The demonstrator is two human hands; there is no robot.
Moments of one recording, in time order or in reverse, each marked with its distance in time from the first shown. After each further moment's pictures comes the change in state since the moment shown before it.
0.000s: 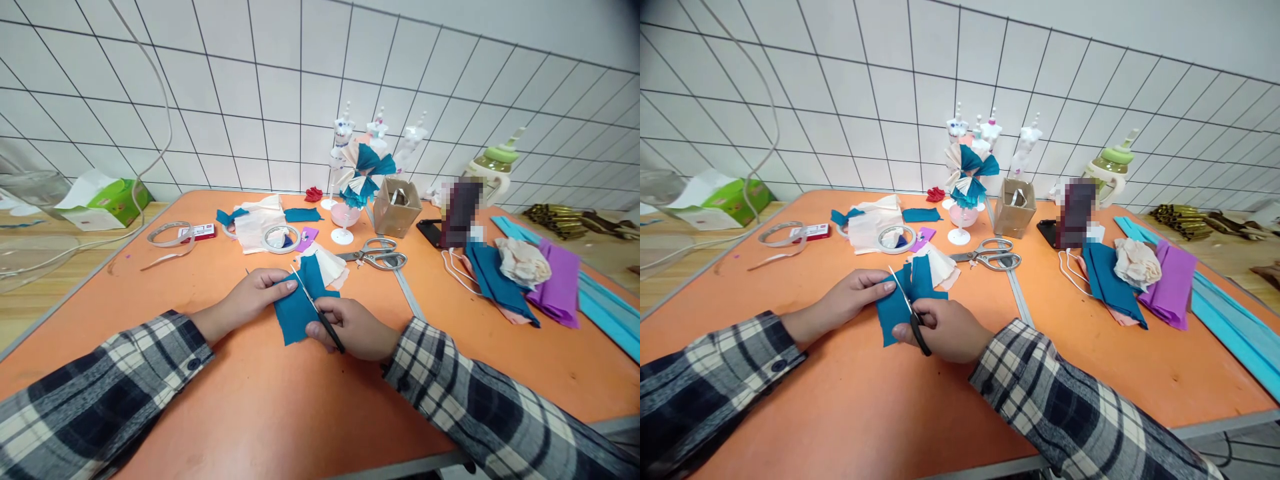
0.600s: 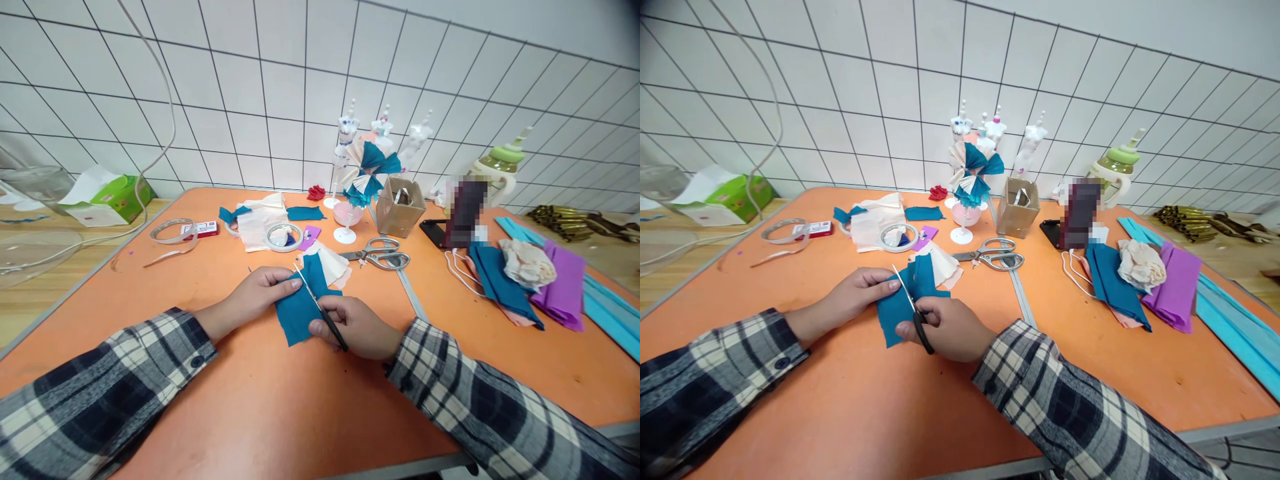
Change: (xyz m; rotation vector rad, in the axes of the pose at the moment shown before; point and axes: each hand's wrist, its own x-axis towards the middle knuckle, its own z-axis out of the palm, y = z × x) left_hand 0.001 -0.005 -0.001 0.061 -0.013 0.003; right_hand 0.001 0.001 0.000 0.003 0.010 0.007
